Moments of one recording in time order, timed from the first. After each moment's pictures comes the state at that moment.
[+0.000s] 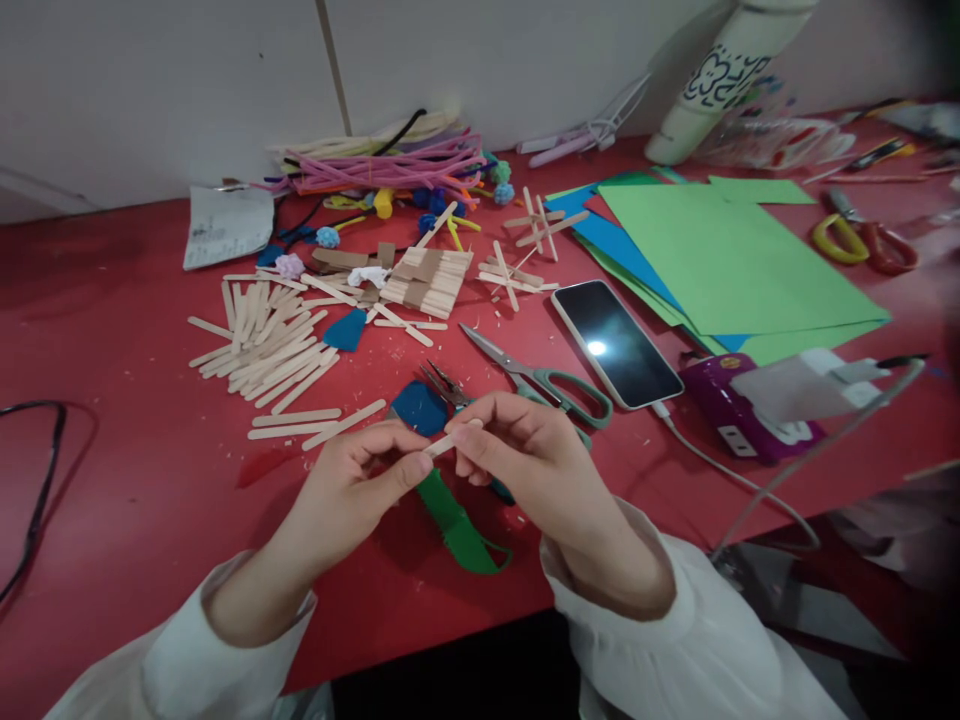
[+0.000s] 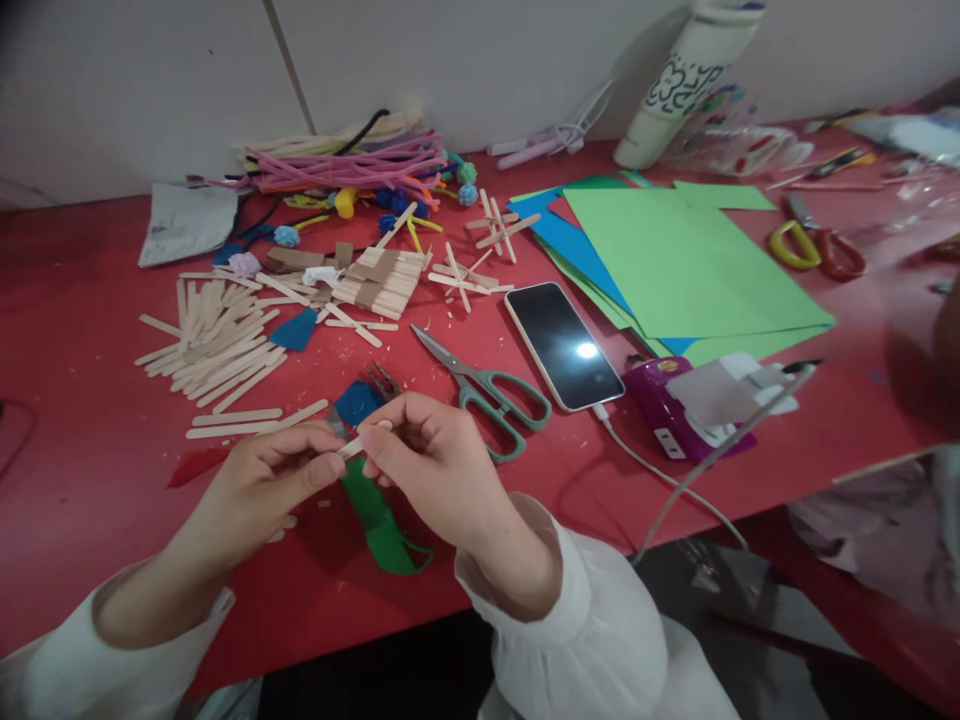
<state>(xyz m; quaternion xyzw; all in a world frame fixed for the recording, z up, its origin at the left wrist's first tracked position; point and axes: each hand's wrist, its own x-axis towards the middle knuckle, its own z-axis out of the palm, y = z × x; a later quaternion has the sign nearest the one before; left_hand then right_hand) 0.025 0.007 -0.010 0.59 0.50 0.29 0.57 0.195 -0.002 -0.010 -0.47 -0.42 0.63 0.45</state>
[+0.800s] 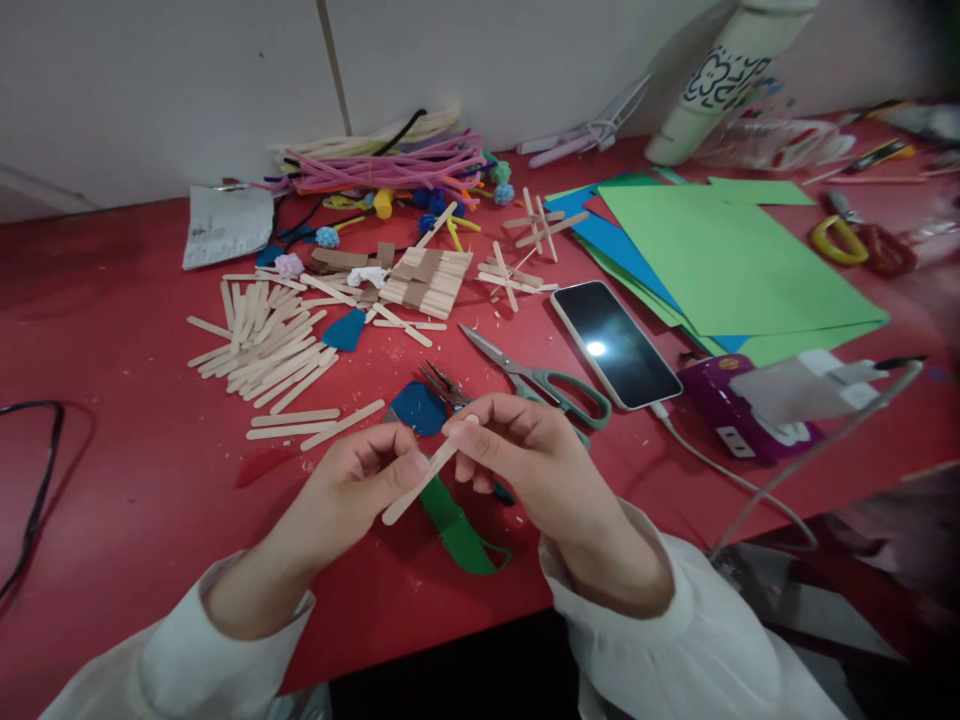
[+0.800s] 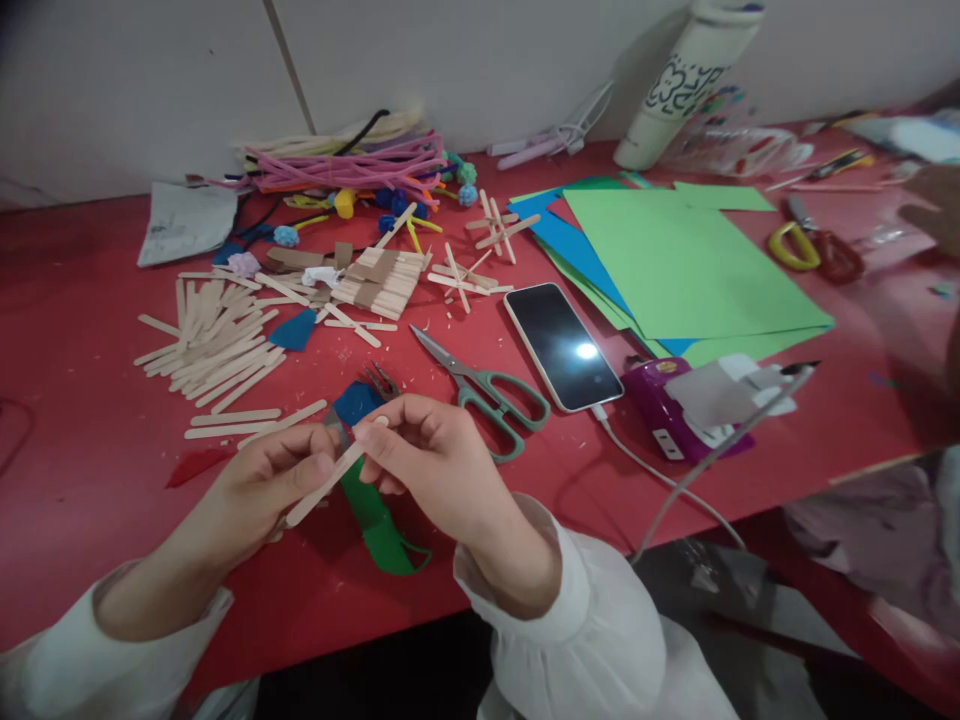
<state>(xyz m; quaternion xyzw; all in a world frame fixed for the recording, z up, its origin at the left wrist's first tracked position) 0.025 0.006 -0.011 0.49 0.47 0.26 0.68 0.197 0.001 -0.011 -0.45 -0.38 0.68 0.43</state>
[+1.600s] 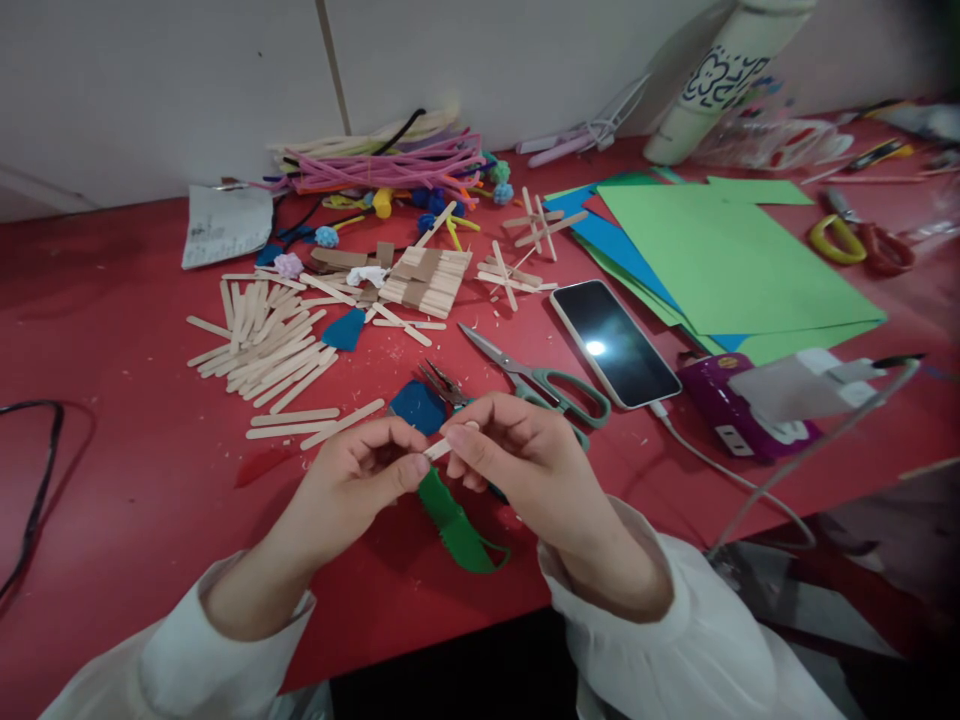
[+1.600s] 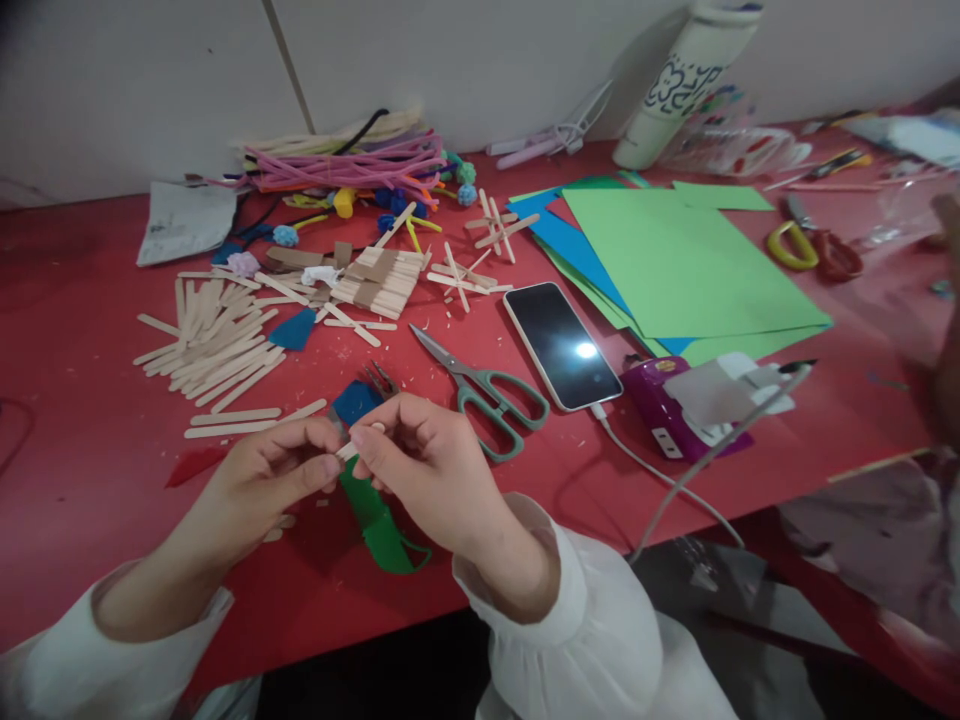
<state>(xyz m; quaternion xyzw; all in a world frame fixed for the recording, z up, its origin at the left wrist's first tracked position) 0.028 0.008 -0.012 0.51 0.49 0.31 0.64 0.194 -0.005 -0.011 -0.47 -0.45 0.61 0.45</state>
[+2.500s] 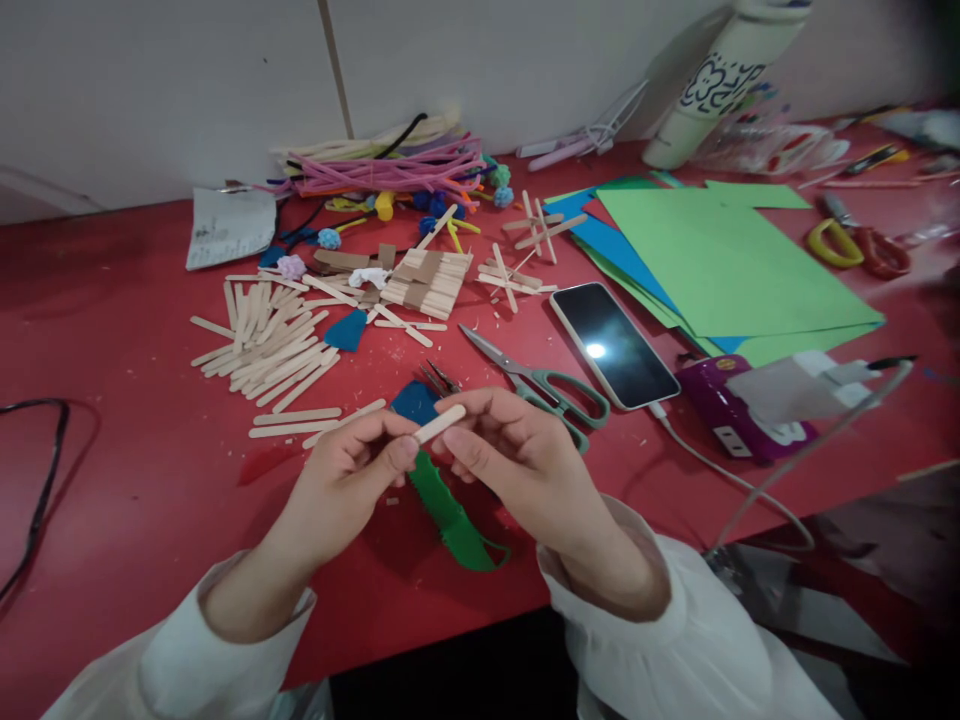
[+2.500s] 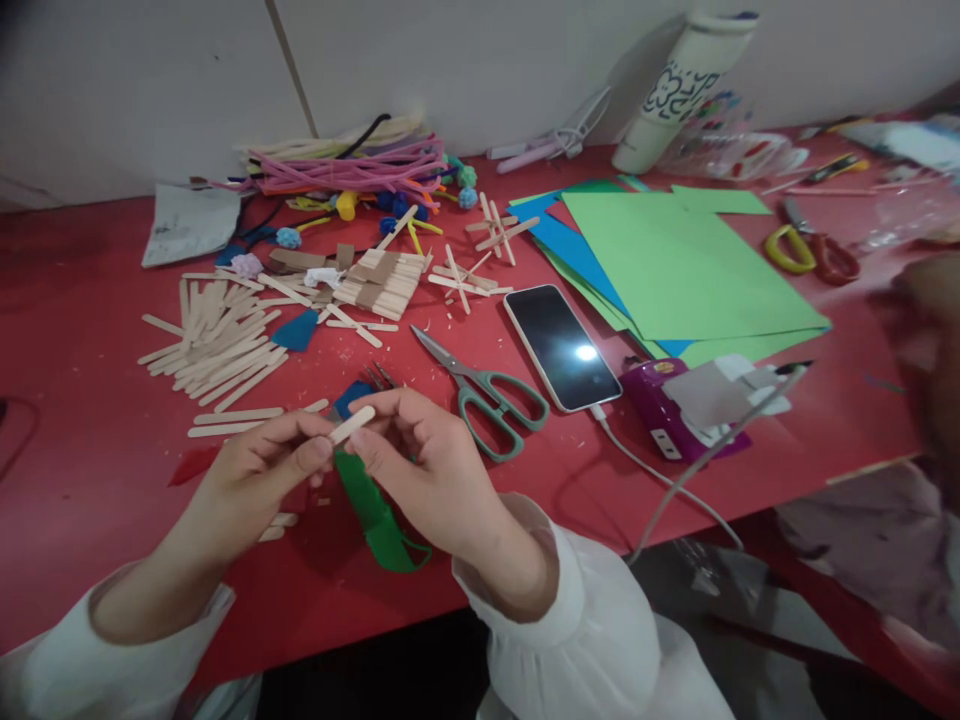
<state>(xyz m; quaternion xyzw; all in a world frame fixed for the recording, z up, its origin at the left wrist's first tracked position) 0.023 0.006 -0.012 0.53 0.53 0.31 0.58 0.193 -0.007 -0.014 -0.48 -0.53 0.53 0.45</state>
